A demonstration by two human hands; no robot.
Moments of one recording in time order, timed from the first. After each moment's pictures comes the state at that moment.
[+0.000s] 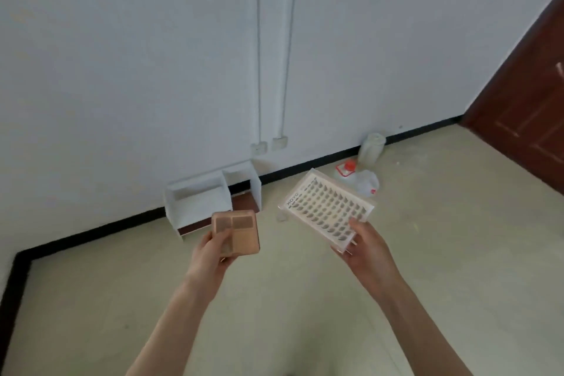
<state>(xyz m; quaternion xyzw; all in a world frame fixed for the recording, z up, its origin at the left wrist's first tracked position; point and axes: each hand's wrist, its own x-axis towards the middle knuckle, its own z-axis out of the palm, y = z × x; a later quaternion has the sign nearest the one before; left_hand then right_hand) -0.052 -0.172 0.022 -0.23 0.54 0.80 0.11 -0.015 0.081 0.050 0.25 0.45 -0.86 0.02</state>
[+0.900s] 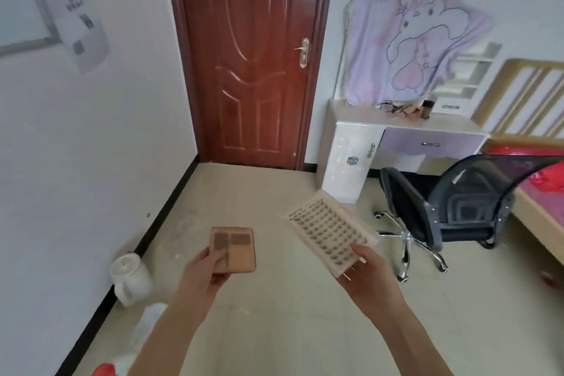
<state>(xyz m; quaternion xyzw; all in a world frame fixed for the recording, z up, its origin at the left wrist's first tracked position) -0.349 0.584 0.070 0.09 0.56 0.66 0.50 -0.091 0.651 0.113 0.35 0.20 -0.80 -0.44</state>
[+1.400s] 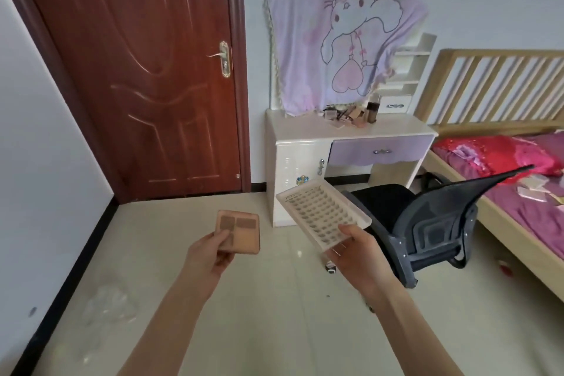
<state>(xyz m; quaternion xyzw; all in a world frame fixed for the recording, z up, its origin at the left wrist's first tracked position) -0.283 0.987 0.088 0.13 0.56 0.59 0.57 -0.036 0.993 0.118 0.35 0.20 -0.75 -0.53</state>
